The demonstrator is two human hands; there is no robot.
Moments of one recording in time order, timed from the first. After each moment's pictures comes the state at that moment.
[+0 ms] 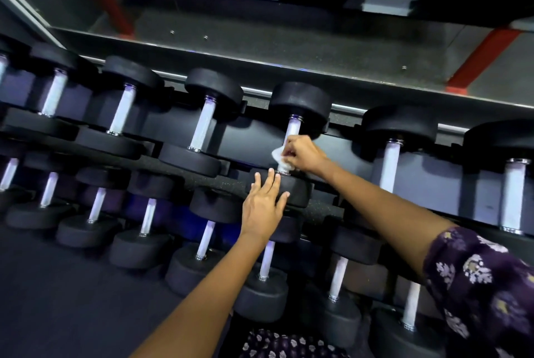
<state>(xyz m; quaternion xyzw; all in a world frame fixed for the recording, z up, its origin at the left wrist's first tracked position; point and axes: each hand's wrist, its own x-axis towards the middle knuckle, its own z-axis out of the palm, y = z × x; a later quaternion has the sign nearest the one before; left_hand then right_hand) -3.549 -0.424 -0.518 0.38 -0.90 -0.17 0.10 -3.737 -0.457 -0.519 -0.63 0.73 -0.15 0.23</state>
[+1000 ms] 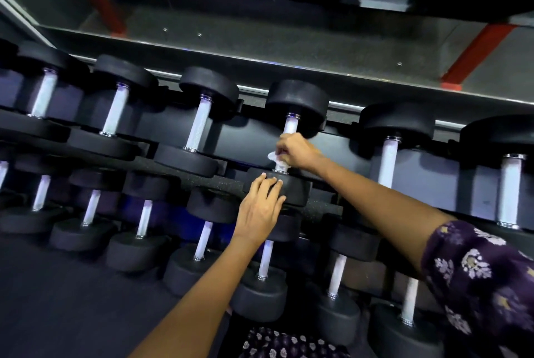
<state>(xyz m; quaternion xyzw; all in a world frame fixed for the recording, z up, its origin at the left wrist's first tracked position) -3.538 -0.428 -0.541 0.27 -0.92 0.00 0.28 -3.732 -0.466 -0.517 -0.64 0.73 -0.11 0.23</state>
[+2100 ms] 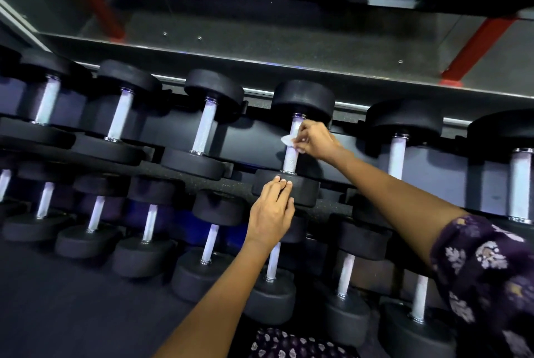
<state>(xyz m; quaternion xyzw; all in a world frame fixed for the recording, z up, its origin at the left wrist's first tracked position) -3.539 -0.425 -0.539 0.28 -0.91 -0.10 0.30 -3.755 -0.465 -0.511 -0.58 0.77 -0.17 0.21</state>
